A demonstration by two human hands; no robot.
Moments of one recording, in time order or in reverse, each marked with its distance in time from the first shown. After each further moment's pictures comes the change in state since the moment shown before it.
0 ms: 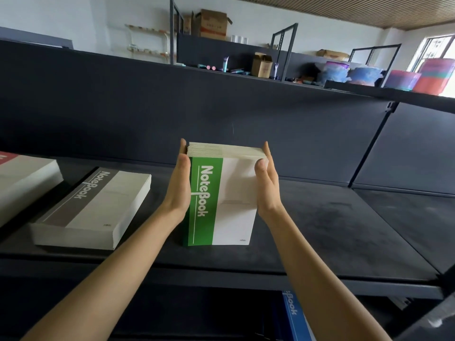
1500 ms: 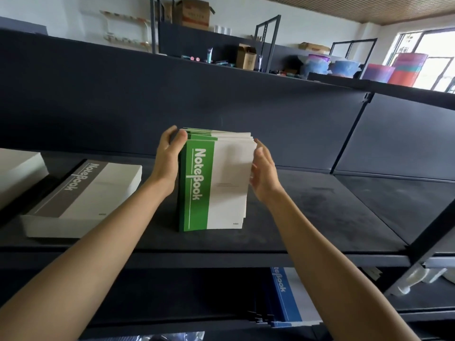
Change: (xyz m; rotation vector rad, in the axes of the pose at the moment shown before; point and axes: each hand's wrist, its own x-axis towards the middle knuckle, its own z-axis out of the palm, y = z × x) left_hand 0.013 0.022 -0.005 -0.042 0.094 -0.022; right_hand 0.001 -0.001 -0.016 0.156 0.019 0.142
